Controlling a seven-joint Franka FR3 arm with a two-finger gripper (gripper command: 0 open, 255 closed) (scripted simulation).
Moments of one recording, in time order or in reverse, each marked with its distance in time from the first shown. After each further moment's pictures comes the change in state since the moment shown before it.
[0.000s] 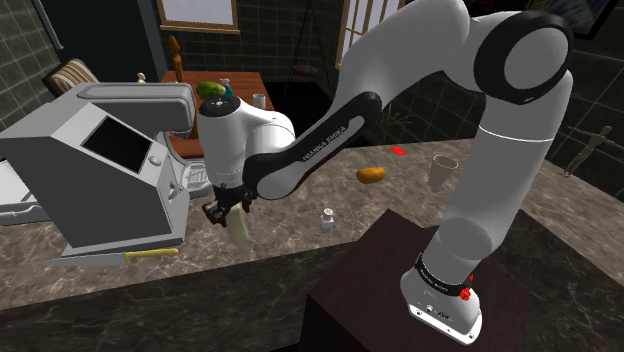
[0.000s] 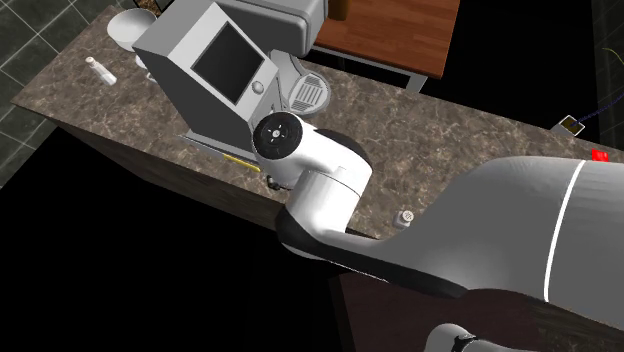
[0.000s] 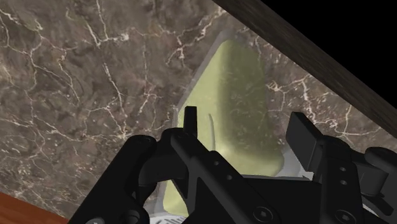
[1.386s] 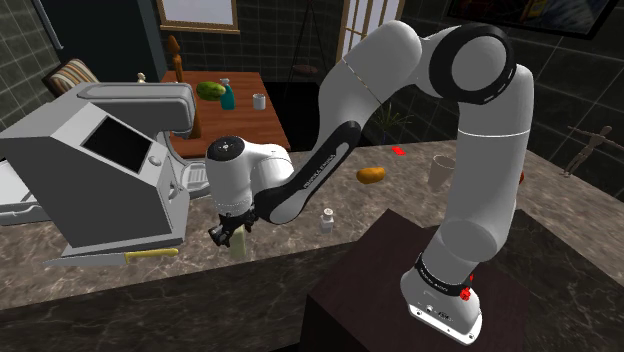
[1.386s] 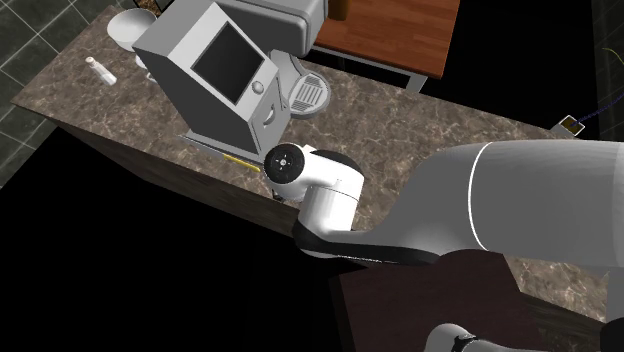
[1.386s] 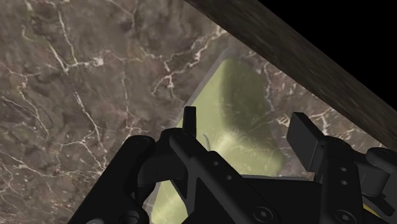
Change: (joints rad) arm 0.071 0.174 -0.092 -0.029 -0.216 0.139 0.168
